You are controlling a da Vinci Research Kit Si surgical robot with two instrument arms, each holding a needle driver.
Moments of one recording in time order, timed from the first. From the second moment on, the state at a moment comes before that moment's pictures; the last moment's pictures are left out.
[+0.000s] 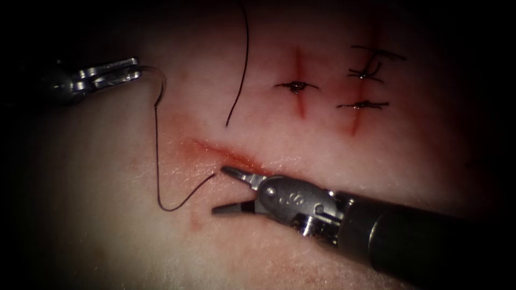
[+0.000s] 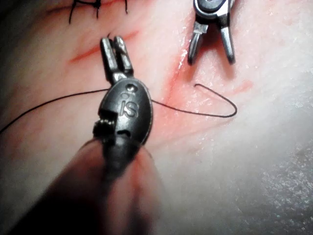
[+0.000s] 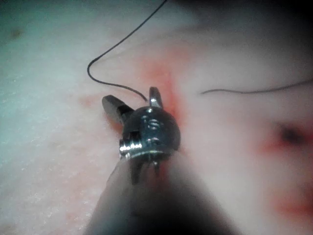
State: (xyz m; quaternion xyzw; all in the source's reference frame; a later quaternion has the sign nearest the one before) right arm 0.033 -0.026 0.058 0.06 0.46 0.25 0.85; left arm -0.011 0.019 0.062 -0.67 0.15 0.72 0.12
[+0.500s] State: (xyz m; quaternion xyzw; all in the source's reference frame) right arm 0.035 -0.026 0.061 0.11 0.41 0.16 0.89; left arm -0.010 0.018 0.064 -0.68 0.15 0.71 0.13
